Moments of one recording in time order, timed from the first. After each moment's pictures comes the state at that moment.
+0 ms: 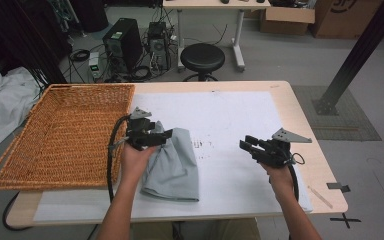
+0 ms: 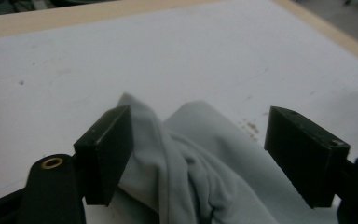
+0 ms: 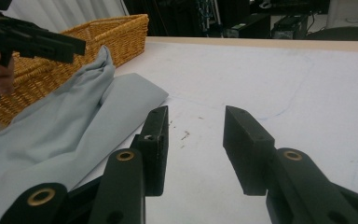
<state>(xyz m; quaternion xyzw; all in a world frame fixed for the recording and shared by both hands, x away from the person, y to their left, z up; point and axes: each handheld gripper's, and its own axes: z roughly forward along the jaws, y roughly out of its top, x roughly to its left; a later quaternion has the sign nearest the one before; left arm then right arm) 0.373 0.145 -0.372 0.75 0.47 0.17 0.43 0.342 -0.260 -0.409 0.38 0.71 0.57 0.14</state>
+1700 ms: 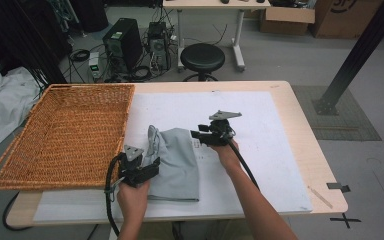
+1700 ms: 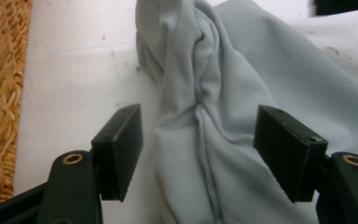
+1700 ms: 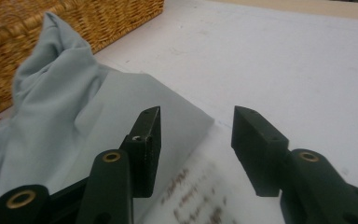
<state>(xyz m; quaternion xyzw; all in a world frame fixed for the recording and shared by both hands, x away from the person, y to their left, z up) 0.292 0.156 -0.424 0.69 0.56 0.24 0.39 0.432 -0.119 -0.432 0.35 0.78 0.51 0.09</state>
